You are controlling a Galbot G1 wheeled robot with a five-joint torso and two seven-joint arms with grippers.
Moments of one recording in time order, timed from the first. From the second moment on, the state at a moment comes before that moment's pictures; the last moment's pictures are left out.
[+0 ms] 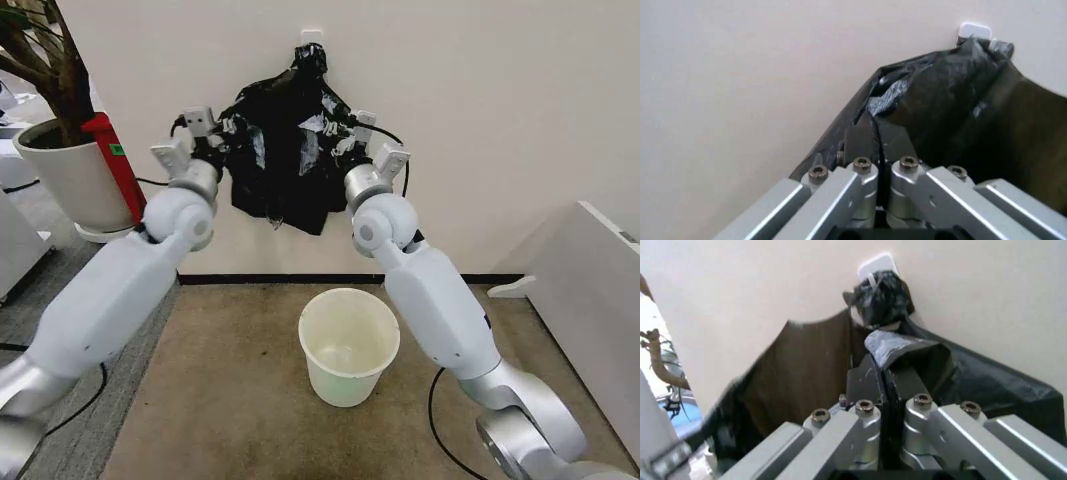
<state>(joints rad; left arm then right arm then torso) 0.41 -0.85 0.01 -1.75 -0.99 0.02 -0.39 -0.39 1.40 0.00 1.70 0.74 -0.17 0.36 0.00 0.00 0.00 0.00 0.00</state>
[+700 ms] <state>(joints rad) 0.60 -0.88 -0.04 -1.96 -1.10 0.04 -0.45 -0.55 1.25 0.06 1.99 0.80 -0.24 0.40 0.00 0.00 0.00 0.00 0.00</state>
